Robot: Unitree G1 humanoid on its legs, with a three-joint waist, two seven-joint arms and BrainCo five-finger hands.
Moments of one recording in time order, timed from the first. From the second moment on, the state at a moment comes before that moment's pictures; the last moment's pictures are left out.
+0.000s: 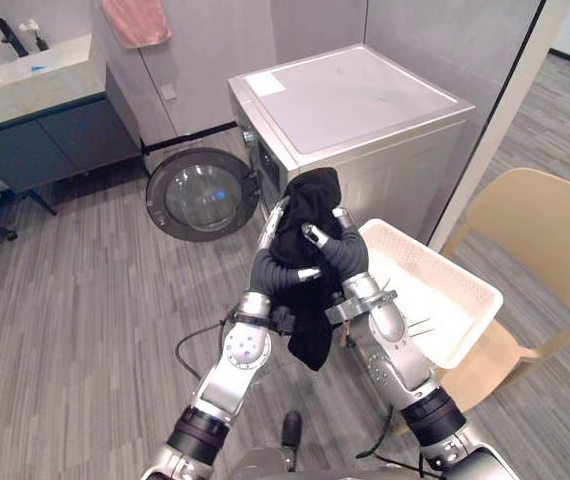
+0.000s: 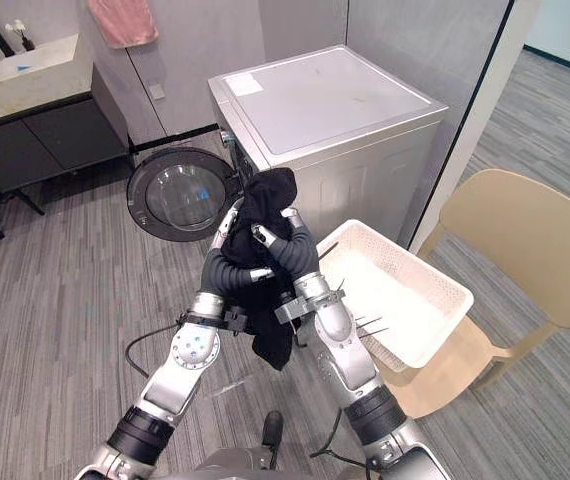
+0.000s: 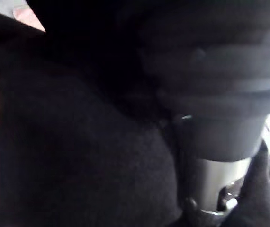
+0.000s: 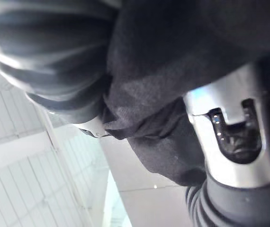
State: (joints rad) left arm -0.20 0.15 -0.37 0.07 0.25 -0.26 0.31; right arm -0.30 -0.10 0.44 0.01 0.50 -0.29 0.01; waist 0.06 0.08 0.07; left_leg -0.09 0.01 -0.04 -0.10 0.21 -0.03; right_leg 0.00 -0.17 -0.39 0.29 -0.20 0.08
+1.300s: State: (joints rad) left arm 0.14 0.10 -0.05 0.29 0.05 -0.23 0.34; right arm 0.10 -0.24 0.22 0.09 -0.10 -0.29 -0.06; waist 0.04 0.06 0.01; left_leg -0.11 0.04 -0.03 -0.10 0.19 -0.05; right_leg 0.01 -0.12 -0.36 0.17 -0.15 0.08
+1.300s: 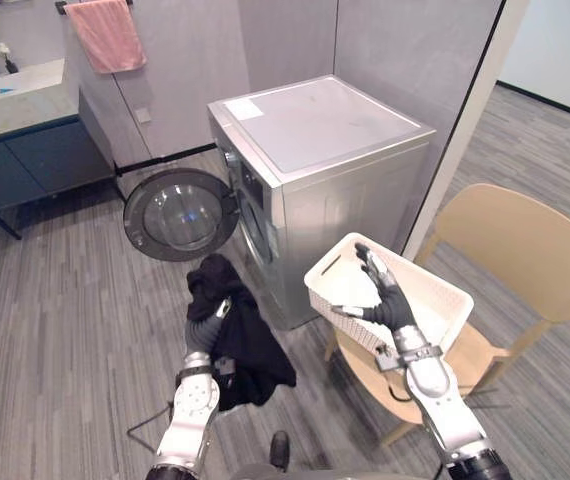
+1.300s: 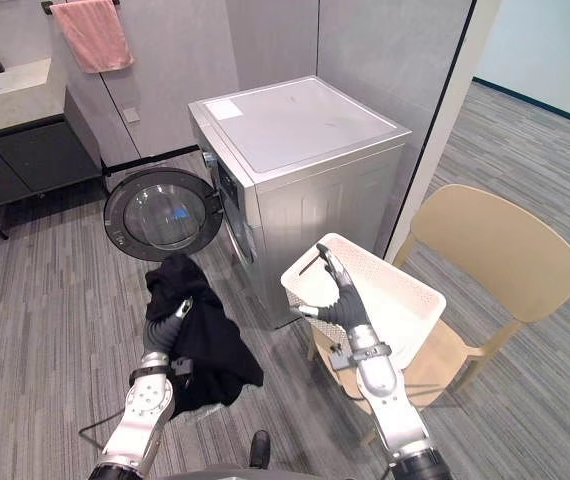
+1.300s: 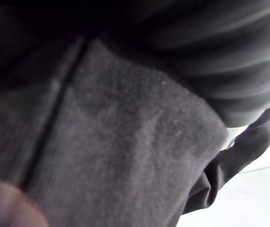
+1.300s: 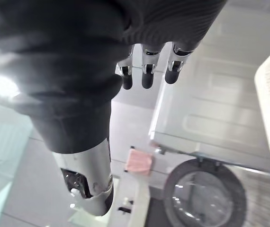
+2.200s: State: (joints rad) left arm 0.14 0.08 -0.09 0.64 0.05 -0.19 0.22; right arm -0.01 -0.08 0.29 0.64 -0.17 -0.19 -0.04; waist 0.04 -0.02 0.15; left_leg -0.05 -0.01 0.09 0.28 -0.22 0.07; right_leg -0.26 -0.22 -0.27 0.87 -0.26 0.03
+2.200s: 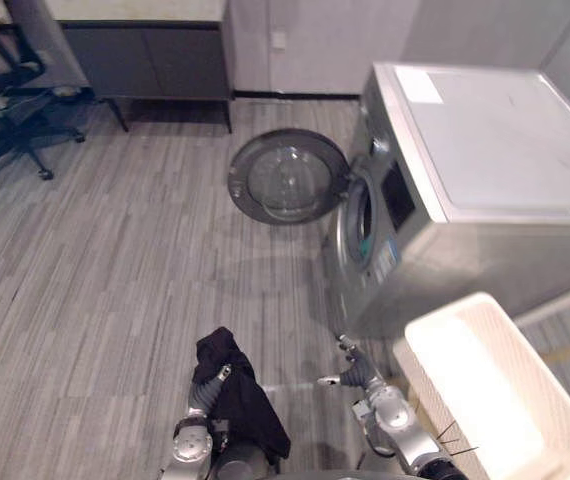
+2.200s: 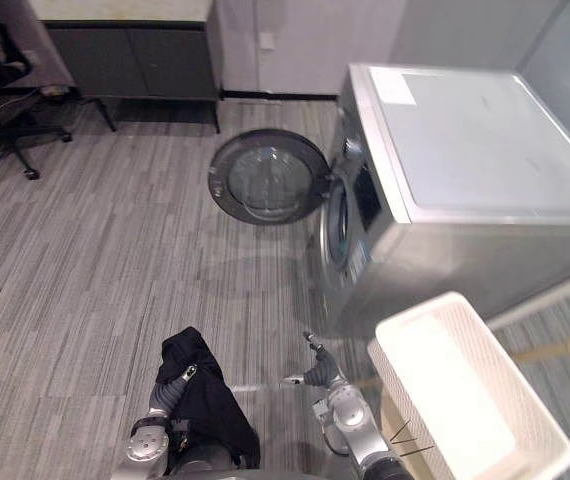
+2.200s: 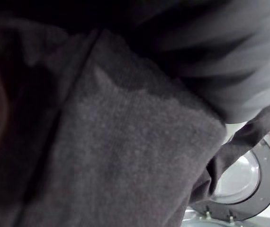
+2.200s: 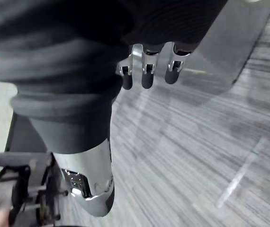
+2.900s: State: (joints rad) left arm 0.07 0.03 -0.11 0.73 0.08 -0.20 0.20; right arm -0.04 -0.09 0.20 0.67 -0.17 -0.19 -0.08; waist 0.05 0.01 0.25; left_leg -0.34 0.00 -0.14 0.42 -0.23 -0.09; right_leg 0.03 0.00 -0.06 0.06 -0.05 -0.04
